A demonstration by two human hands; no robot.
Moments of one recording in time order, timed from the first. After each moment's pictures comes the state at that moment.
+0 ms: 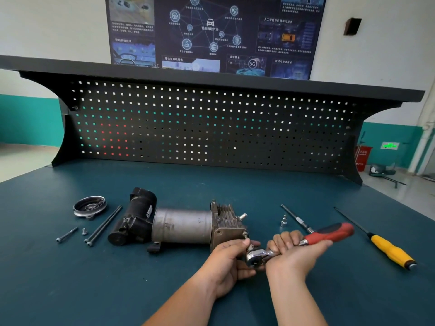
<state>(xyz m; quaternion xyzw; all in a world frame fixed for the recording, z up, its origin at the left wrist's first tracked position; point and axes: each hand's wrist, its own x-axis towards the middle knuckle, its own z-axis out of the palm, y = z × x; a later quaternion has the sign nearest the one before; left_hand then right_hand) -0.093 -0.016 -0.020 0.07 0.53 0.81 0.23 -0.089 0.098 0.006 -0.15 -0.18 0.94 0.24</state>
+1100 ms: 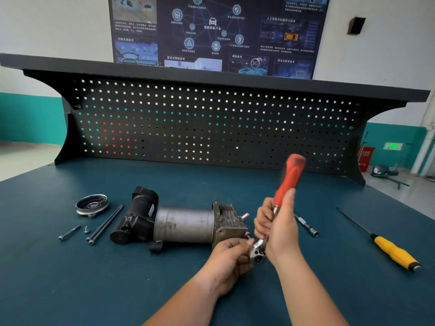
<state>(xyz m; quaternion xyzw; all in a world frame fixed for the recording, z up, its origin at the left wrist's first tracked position) -0.096 -0.014 -0.021 0.04 0.53 0.83 0.18 -0.088 0.080 0.045 0.05 -0.54 0.82 0.16</state>
